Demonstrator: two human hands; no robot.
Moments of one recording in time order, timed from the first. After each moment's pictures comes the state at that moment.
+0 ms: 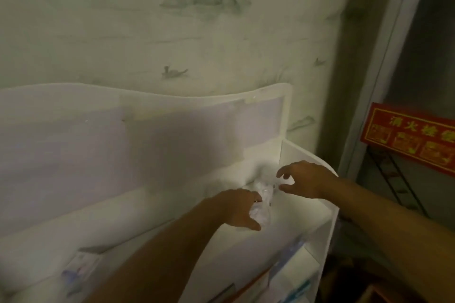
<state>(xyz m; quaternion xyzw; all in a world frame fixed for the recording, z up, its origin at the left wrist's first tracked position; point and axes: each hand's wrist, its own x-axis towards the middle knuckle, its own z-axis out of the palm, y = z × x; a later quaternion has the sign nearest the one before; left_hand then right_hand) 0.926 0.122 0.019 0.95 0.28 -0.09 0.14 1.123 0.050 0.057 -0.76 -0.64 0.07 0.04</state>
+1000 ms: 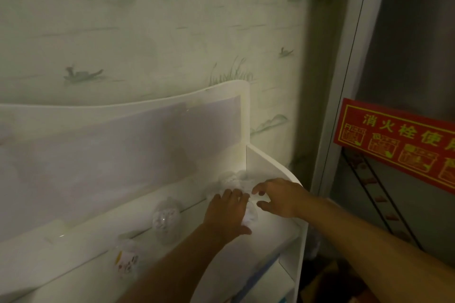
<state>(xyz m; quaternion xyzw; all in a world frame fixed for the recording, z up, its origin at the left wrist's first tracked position) 1.055 0.150 -0.053 0.94 0.31 0.01 -0.11 1.219 0.076 -0.004 -0.73 -0.67 0.11 0.08</state>
